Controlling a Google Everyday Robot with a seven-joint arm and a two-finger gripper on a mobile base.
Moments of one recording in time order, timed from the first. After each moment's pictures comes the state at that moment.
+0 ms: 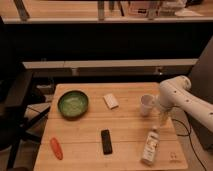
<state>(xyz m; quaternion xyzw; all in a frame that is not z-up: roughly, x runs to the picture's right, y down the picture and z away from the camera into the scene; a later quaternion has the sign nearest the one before) 0.301 0.129 0.805 -0.28 -0.03 -0.12 0.95</state>
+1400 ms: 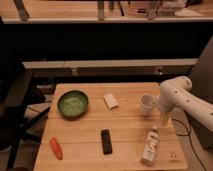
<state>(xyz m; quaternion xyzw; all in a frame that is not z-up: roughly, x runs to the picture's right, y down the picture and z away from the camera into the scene) 0.306 0.133 0.806 -0.28 -0.04 -0.13 0.95</state>
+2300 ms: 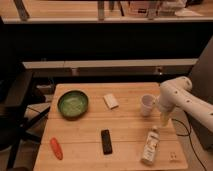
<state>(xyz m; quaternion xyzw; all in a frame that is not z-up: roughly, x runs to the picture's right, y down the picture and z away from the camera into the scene) 0.308 0.135 0.807 -0.28 -0.04 -0.14 0.95</state>
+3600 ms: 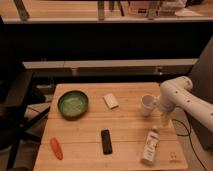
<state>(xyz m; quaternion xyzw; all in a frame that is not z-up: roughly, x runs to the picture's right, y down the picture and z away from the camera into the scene) 0.312 0.134 0.805 -0.28 -0.04 -0.16 0.94</state>
